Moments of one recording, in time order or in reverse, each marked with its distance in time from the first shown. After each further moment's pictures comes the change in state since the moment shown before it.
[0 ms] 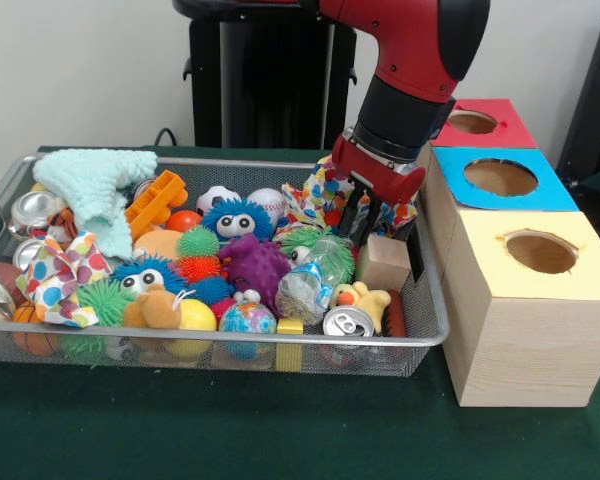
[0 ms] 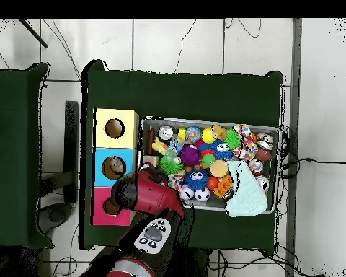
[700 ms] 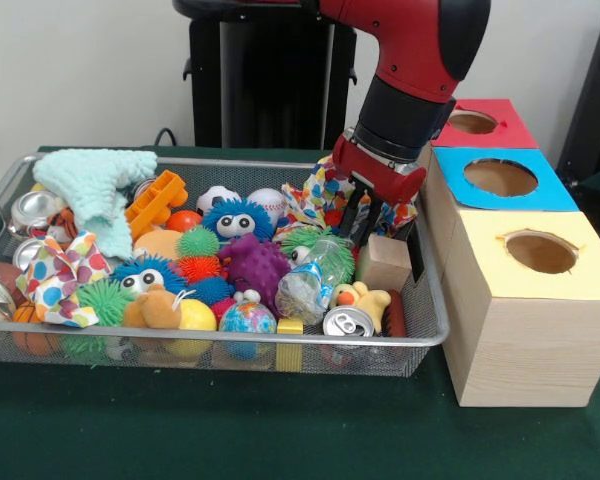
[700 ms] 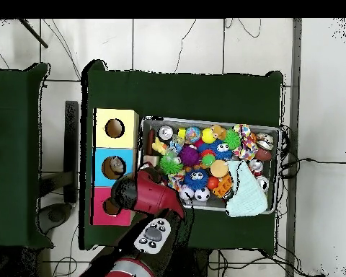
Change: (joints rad) arm 0.002 0.001 0.000 0.000 0.004 0.000 0.000
